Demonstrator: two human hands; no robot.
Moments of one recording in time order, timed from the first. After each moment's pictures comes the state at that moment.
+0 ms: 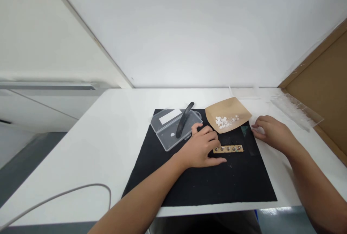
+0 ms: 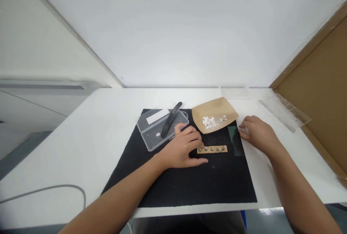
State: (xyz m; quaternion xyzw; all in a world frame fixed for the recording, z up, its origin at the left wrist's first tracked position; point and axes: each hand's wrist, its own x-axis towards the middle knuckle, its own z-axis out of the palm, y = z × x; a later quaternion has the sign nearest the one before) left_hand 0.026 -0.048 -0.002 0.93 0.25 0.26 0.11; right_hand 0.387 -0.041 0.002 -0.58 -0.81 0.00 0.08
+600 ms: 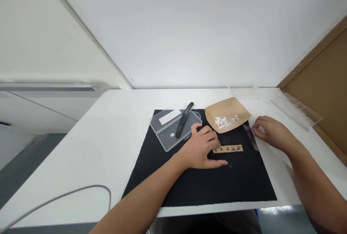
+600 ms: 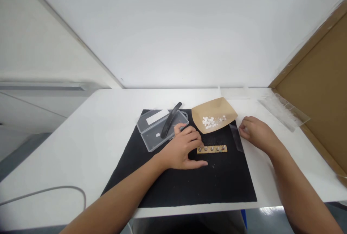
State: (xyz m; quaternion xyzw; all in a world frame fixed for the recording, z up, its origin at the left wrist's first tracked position) left_hand 0.026 -0.049 0.002 0.92 0.26 0.25 0.12; right_hand 0.387 -0.038 0.004 -0.56 -0.82 0.04 0.09
